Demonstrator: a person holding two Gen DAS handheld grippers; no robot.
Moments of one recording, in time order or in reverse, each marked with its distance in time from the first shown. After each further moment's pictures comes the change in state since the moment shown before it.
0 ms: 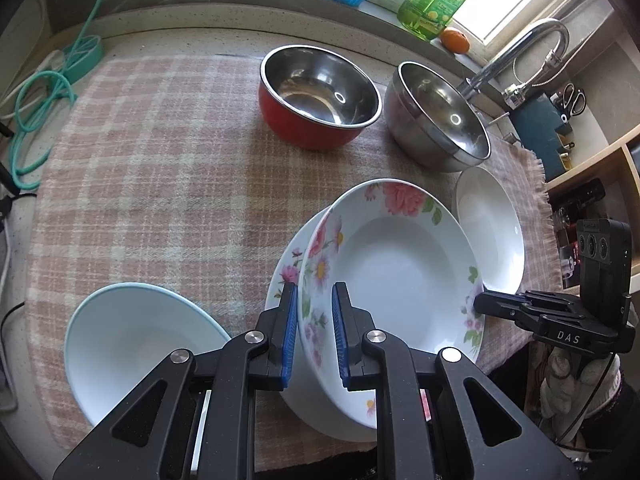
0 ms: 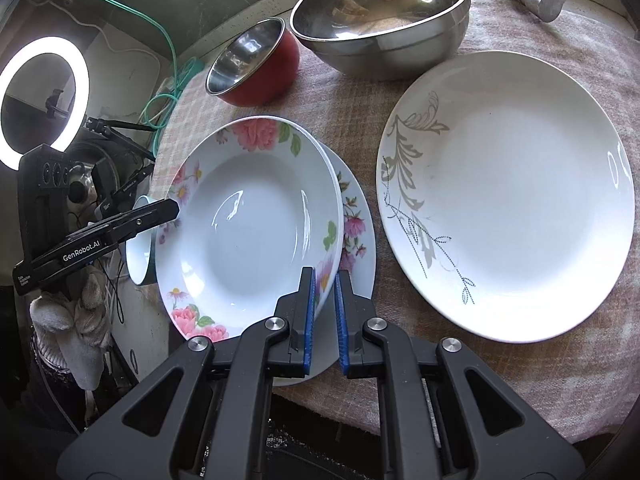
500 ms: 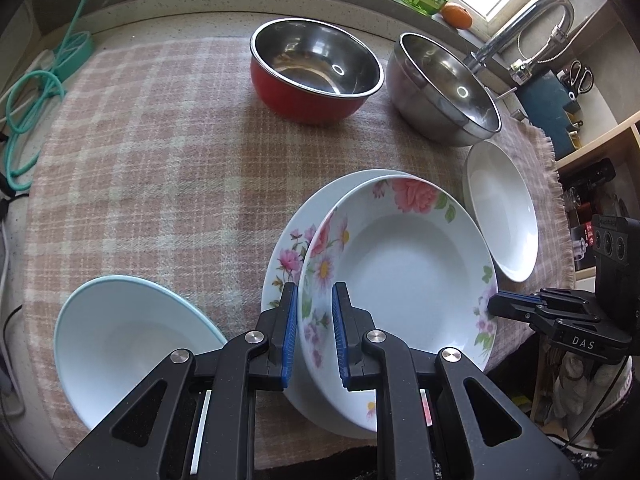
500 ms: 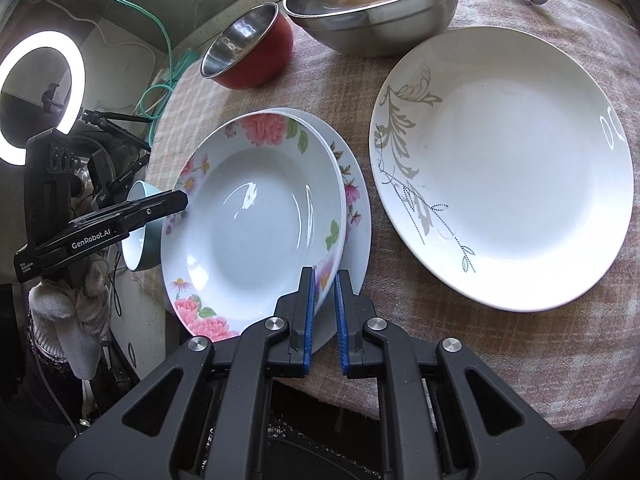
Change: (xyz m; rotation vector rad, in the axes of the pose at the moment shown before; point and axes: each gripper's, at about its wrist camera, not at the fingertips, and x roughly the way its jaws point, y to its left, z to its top) left arm 0.013 -0.004 -0.003 0.033 0.063 0.036; right arm 0.005 0.002 -0.009 0.011 0.029 -0.007
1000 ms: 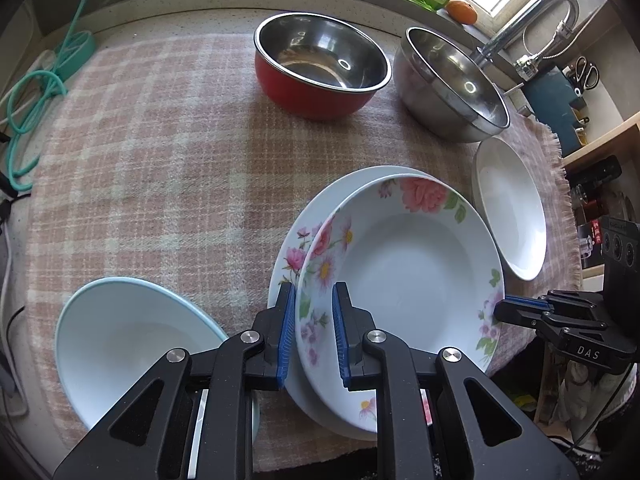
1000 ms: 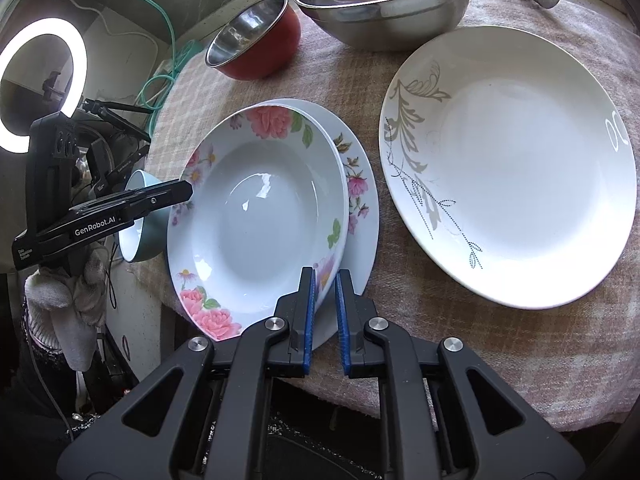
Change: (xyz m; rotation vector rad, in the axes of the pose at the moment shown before) left arm 0.003 0.002 0.000 0.004 0.008 0.019; right arm 0.005 0.006 -0.003 -0.030 0.010 -0.011
